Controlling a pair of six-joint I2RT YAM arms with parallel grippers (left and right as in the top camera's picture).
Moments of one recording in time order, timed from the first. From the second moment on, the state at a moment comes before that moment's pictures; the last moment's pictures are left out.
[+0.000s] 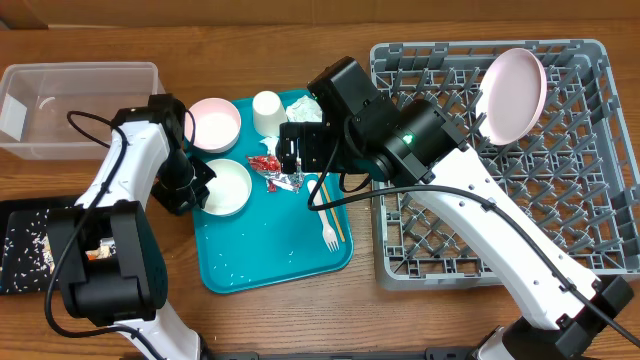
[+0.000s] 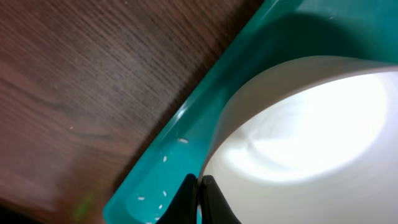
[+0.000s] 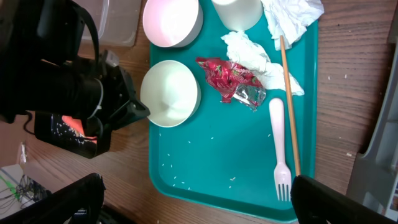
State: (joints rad) left arm 0.08 1.89 1.35 -1.20 0.04 -0.73; right arm 0.72 1.72 1.87 -1.13 -0.15 0.65
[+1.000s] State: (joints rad) left arm 0.08 1.55 1.56 -1.45 0.35 -0.54; right arm 0.72 1.72 1.87 -1.13 -0.15 0.65
